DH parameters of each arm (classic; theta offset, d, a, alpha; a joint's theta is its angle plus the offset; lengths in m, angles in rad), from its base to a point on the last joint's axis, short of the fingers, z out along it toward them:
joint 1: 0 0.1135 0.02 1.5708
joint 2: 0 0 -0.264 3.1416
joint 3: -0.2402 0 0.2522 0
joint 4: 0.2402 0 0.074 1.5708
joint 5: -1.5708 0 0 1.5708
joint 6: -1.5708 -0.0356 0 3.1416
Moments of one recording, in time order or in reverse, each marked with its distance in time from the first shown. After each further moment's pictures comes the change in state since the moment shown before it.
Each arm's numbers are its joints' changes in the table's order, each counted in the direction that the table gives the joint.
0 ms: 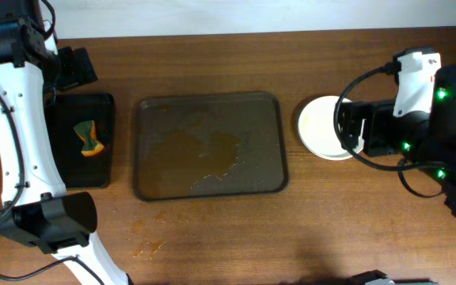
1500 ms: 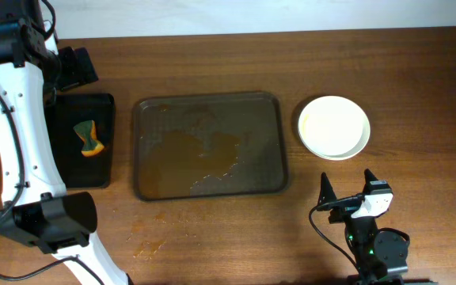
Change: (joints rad) left arm 0.000 0.000 0.001 0.000 -0.007 0.003; right arm -0.140 1.244 1.934 -1.302 0.022 0.000
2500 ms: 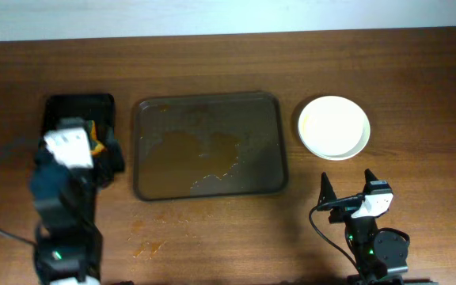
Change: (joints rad) left arm -0.046 1.293 1.779 -1.375 -0.051 -0.294; right arm 0.000 0.000 0.000 0.000 -0.004 0.000
